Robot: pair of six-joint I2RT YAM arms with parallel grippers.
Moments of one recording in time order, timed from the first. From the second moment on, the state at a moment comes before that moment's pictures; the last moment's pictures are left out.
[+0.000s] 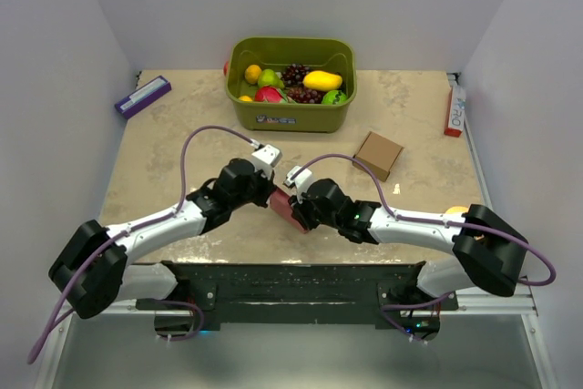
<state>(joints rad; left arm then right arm) -0.72 1.25 0.62 0.10 -0.02 -0.16 1.01 1.39 0.68 0.07 0.11 0.14</state>
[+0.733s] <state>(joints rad) -0.72 1.18 0.40 0.40 -0.04 -0.21 1.01 1.39 0.68 0.07 0.10 0.13</state>
